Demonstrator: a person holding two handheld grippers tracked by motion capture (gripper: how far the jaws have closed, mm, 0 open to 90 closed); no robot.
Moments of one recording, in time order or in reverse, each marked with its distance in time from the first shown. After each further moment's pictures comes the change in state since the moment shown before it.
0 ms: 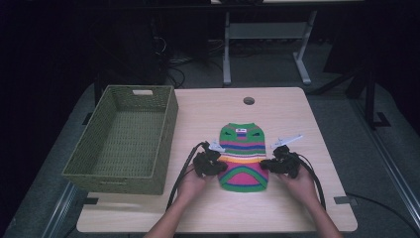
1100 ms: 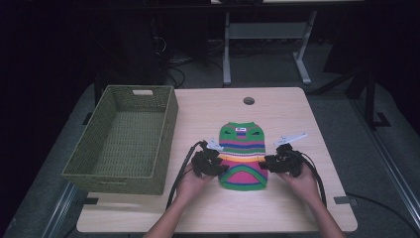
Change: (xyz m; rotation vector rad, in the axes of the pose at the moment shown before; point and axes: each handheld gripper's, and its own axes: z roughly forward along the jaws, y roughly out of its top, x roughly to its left) left arm -0.001 0.001 -0.008 -0.031 0.015 -0.032; right arm -0.004 0.000 -0.008 -0.050 0.019 0.011
